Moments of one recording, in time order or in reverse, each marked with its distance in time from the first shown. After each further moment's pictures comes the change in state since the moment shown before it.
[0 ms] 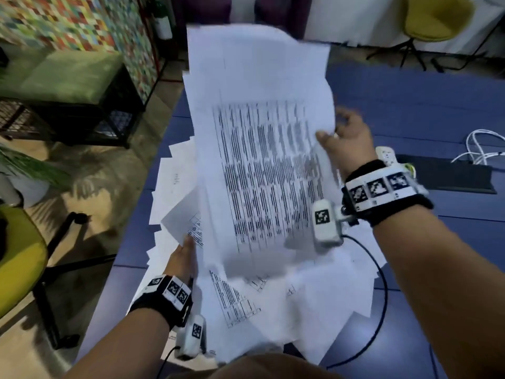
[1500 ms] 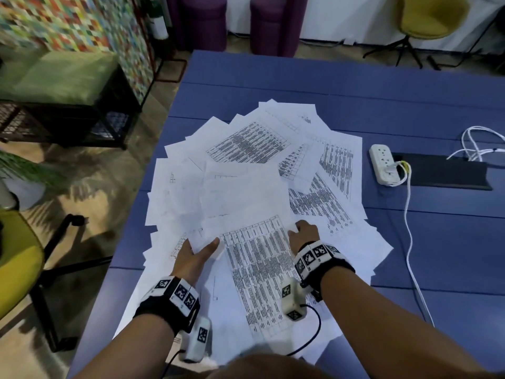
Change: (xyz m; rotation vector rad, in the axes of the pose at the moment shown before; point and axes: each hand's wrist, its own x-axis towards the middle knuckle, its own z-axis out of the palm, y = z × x) left_hand -0.004 -0.007 0.019 -0.225 -0.127 0.194; right_hand -0.082 0.177 0.022 -0.769 -0.215 0.625
